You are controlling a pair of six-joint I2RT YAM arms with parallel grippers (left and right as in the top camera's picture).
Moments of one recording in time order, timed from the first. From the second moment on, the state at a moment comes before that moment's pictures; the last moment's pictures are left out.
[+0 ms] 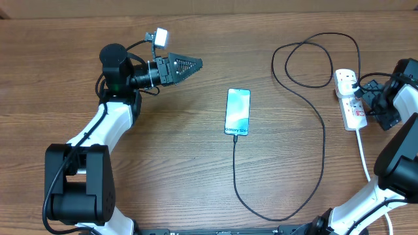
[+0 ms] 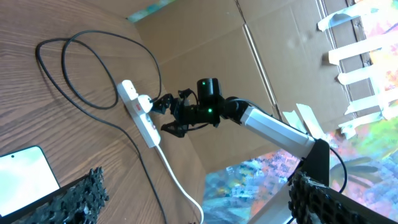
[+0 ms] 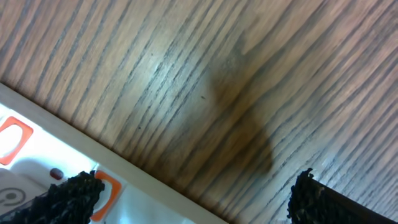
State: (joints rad) left arm -0.07 1.78 1.04 0.70 1.30 -1.10; right arm -0.51 2.01 1.38 -0.65 0.06 0.49
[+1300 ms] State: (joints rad) left arm -0.07 1.78 1.04 0.70 1.30 -1.10; right arm -0.52 2.01 1.38 -0.66 0.00 0.46
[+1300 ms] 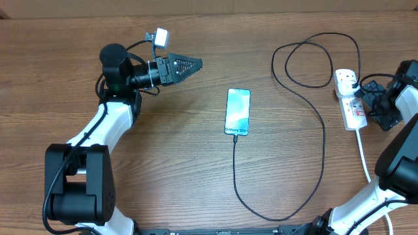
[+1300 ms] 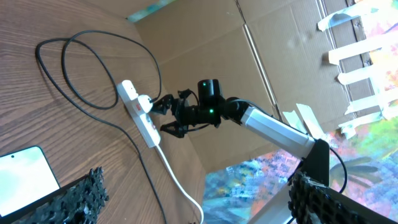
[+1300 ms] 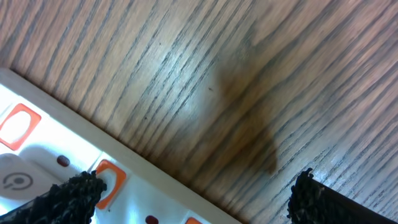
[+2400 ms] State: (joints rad) left arm -0.07 1.78 1.04 0.70 1.30 -1.10; right arm -0.50 2.03 1.51 -0.95 -0.02 0.39
